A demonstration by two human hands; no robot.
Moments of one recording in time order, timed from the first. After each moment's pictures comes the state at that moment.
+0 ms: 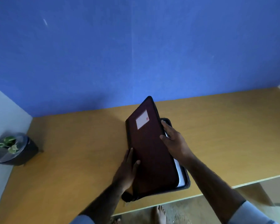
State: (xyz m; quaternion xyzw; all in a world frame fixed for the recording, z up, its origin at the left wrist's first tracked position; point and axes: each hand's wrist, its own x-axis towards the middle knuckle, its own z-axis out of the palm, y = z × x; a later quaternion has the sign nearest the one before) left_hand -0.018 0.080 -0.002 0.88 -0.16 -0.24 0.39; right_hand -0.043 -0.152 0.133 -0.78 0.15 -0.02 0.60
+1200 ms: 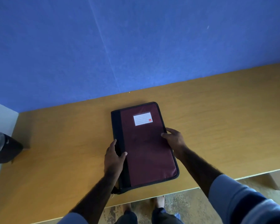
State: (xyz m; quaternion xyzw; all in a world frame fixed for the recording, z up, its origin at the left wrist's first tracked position) left_hand -0.014 0.011 0.005 0.90 0.07 -0.16 0.41; right_hand -0.035 -0.259 0.007 -0.60 0.42 0.07 0.67
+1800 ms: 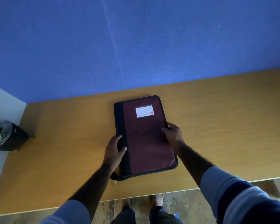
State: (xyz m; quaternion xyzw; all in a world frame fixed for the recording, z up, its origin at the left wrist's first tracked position) left_hand 0.000 0.028 -0.002 0.90 0.01 -0.19 0.40; right_hand -0.014 -0.257 -0.005 -0.72 0.36 0.05 0.59
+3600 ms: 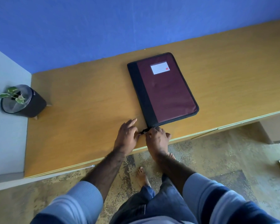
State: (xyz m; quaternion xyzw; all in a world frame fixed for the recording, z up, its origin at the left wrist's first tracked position) left_hand -0.089 0.155 -0.023 0.92 -0.30 -0.12 0.24; right_hand -0.163 0.025 -0.032 -0.92 0.31 0.03 0.24
